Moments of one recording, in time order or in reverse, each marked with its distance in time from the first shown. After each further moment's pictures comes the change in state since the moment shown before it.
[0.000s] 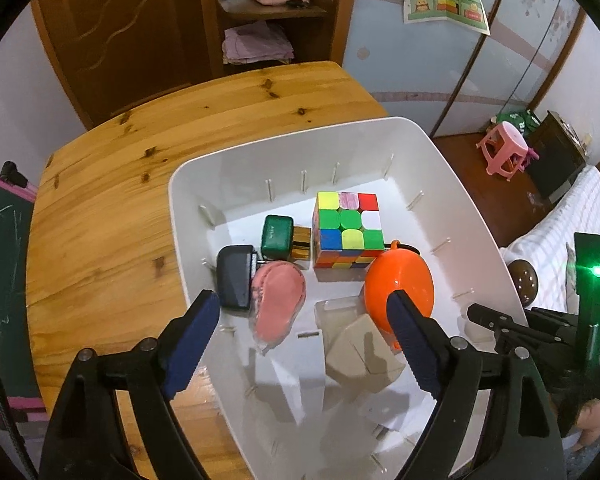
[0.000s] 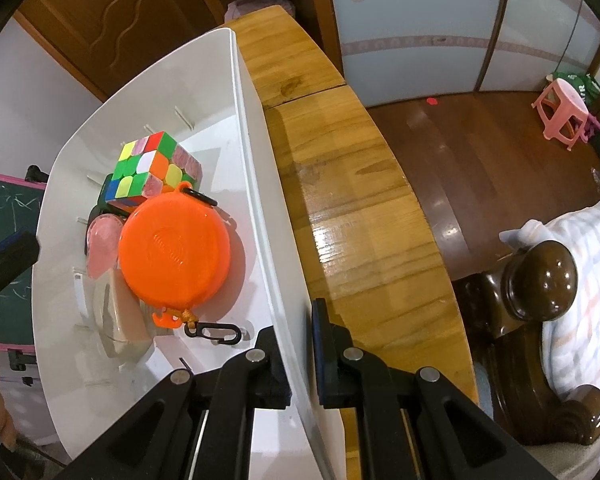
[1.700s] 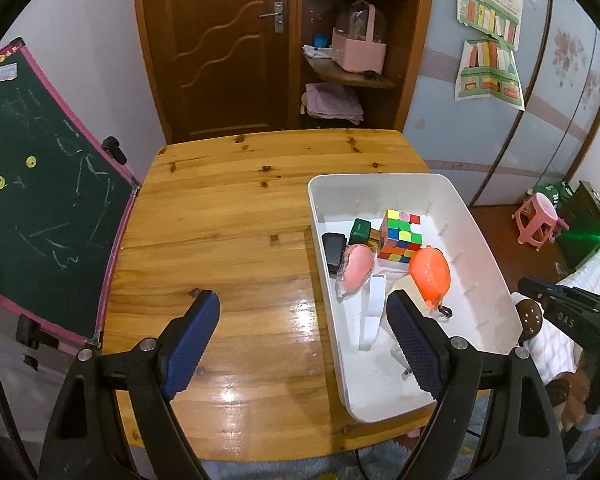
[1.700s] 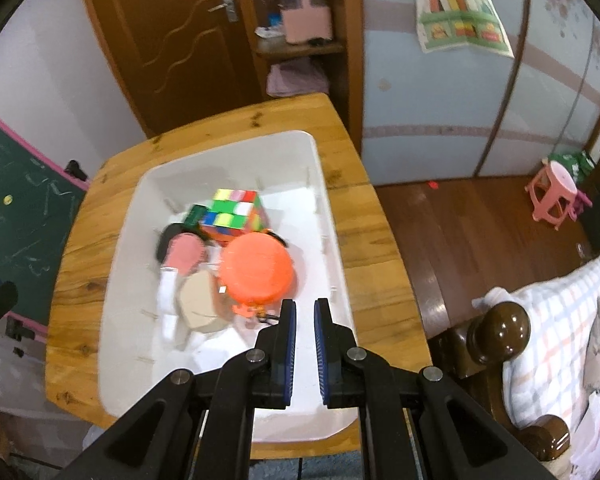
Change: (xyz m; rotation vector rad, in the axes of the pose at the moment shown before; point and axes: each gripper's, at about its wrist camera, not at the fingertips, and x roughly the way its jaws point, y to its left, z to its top) left arm -0.127 0.040 -0.091 -0.188 -0.222 0.161; right arm -0.115 0.045 -0.039 -0.175 -0.263 -0.014
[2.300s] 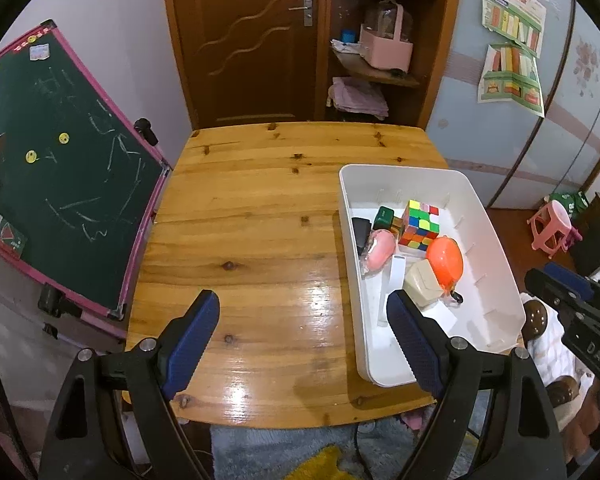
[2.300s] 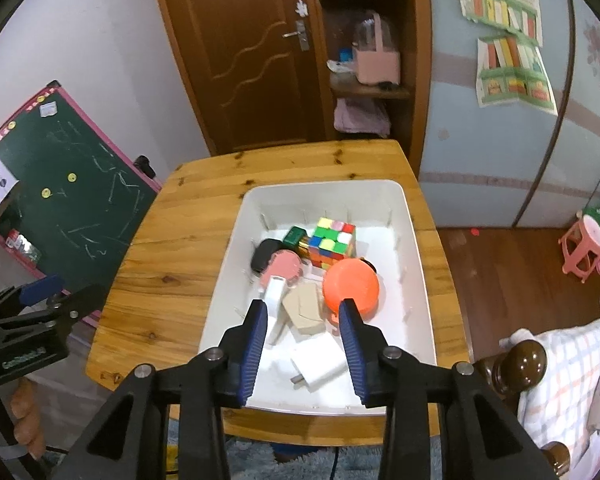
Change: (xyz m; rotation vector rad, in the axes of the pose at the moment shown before) left arm -0.027 0.018 -0.012 -0.063 0.025 0.070; right arm -0.066 0.072 -0.011 -0.136 -0.111 0.128
